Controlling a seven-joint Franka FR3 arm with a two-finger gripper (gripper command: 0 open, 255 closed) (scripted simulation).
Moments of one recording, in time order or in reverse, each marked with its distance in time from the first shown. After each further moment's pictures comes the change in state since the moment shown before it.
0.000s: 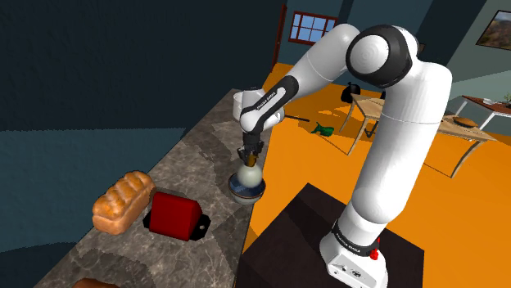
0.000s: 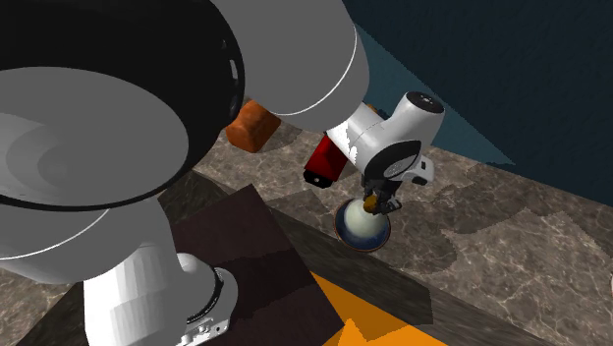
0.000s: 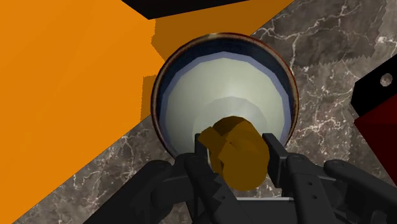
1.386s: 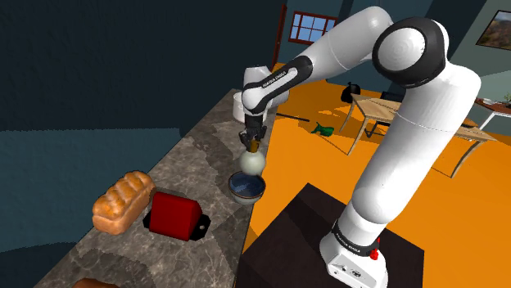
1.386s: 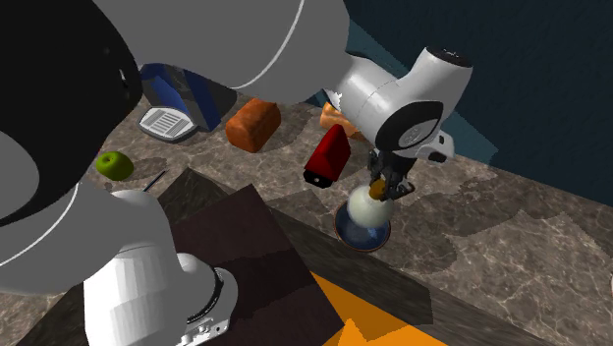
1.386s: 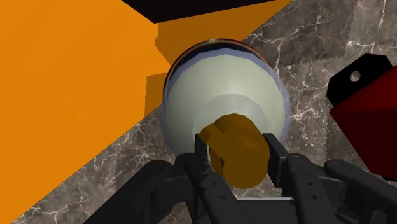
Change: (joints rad) arm 0.001 -0.154 0.002 0.049 0.008 -0.203 -0.012
